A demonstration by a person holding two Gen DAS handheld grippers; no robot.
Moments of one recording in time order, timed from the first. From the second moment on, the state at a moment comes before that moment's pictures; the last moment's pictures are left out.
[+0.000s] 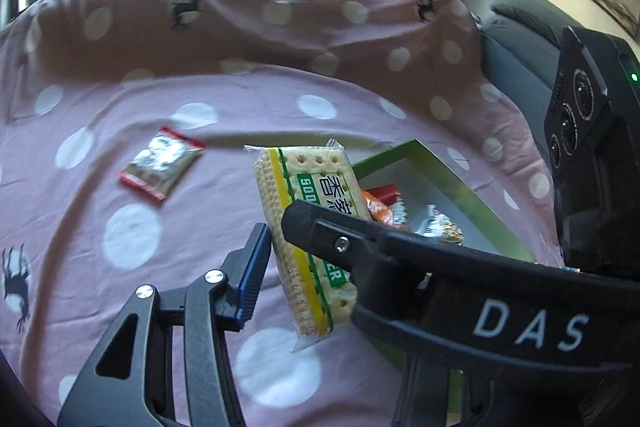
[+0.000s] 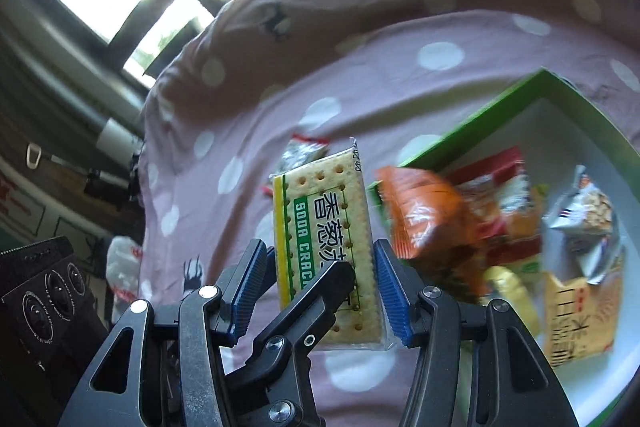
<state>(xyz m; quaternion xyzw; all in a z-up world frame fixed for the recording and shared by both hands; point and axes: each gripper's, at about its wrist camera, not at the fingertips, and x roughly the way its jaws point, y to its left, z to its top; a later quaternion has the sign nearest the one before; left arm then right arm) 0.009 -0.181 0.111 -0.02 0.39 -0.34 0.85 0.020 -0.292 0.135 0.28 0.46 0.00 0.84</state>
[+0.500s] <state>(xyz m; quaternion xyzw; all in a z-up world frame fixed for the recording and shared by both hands) 0.011 -0.281 0.084 0.03 0.45 -0.41 0.79 -0.016 -0.395 0.109 0.39 0.43 -0.12 0.80</state>
